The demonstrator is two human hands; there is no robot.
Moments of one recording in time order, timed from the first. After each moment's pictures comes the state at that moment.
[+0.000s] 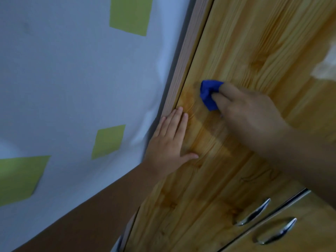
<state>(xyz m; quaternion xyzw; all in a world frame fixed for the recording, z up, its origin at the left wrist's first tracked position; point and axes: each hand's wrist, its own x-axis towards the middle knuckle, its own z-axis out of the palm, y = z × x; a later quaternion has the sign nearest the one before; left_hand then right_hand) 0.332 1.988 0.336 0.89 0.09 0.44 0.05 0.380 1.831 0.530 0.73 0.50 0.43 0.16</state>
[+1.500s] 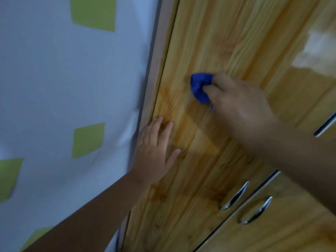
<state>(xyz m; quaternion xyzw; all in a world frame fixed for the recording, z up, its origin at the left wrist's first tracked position) 0.313 1.955 0.321 0.89 0.11 0.44 0.09 0.377 1.798 0.536 0.75 0.48 0.43 0.13</state>
